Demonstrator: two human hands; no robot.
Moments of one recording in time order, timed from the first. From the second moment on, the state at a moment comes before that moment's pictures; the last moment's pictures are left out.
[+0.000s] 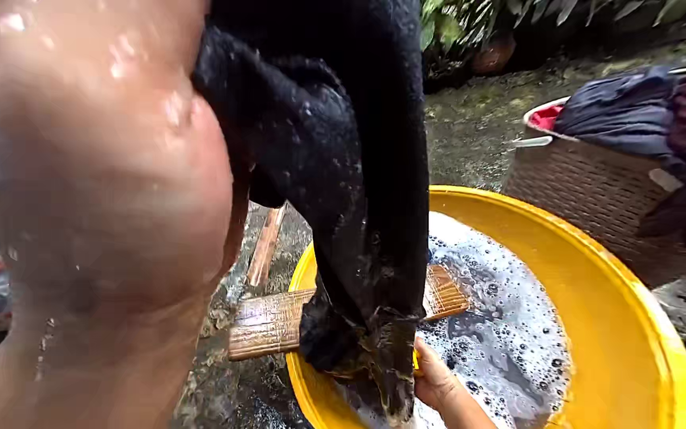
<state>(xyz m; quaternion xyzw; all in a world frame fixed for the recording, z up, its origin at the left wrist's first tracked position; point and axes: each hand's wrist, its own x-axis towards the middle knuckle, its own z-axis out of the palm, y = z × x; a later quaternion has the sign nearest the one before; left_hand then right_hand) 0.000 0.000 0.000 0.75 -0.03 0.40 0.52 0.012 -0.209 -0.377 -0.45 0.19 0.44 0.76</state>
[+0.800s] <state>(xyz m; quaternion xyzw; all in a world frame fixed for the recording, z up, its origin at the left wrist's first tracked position) -0.035 -0.093 -0.183 0.60 0.43 0.11 0.67 0.041 -0.370 -0.349 -0.57 0.39 0.20 0.69</state>
